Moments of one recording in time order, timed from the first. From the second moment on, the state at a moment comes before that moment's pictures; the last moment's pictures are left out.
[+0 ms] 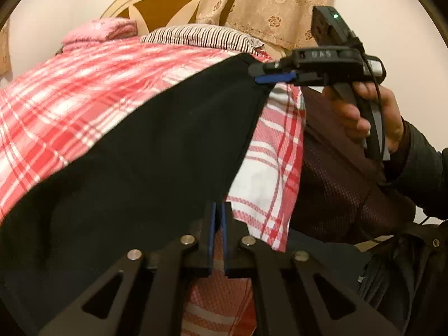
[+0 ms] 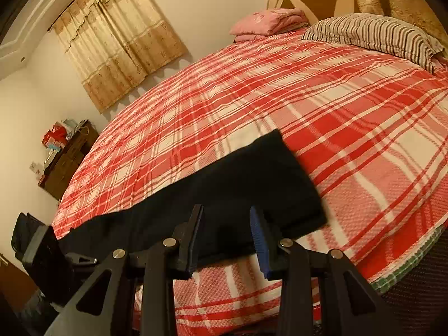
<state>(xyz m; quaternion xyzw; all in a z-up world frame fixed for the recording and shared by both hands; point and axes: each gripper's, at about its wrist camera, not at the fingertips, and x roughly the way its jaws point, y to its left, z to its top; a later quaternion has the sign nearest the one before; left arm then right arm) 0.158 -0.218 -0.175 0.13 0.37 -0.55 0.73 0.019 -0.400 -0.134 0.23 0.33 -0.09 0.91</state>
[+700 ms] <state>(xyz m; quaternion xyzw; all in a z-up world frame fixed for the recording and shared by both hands) 0.180 -0.185 -0.176 0.09 0.36 -0.51 0.78 0.109 -0.487 -0.138 0.33 0.45 -0.06 0.83</state>
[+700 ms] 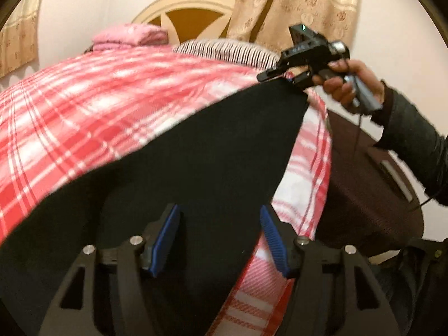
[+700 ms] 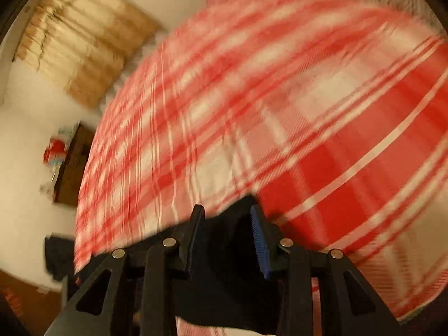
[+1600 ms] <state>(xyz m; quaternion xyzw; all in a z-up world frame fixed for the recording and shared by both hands) 0.187 -0.153 -0.167 0.07 0.35 -0.41 0.84 0.072 -0.365 -0.135 0.12 0.41 -0.06 0.90</state>
